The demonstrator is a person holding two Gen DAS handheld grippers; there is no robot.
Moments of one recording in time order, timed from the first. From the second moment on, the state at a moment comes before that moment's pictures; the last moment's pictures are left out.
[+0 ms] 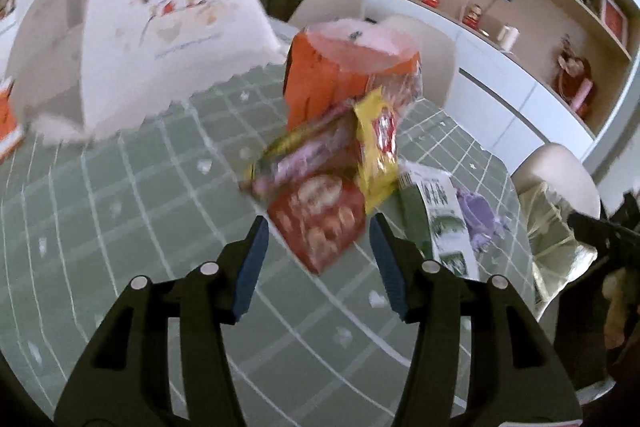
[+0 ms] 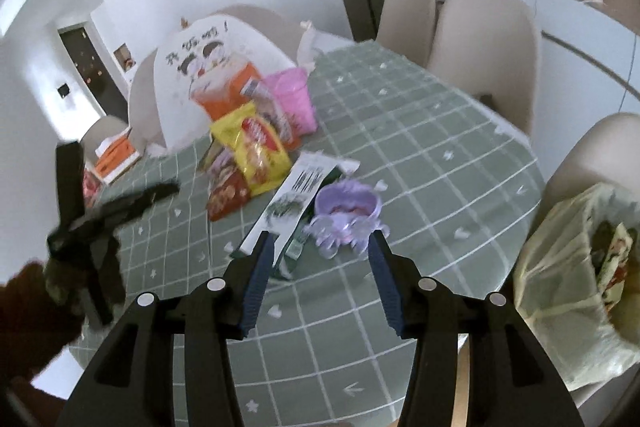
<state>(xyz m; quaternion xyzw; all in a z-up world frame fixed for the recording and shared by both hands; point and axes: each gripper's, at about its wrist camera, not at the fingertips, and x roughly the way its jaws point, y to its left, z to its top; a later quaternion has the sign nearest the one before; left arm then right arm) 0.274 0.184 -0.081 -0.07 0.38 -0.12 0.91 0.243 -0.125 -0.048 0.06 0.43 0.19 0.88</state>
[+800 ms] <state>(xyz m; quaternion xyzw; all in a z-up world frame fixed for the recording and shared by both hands) 0.290 0.194 -0.080 -0.10 0.44 -0.13 0.88 0.238 -0.118 -0.090 0.06 0.48 0.17 0.86</state>
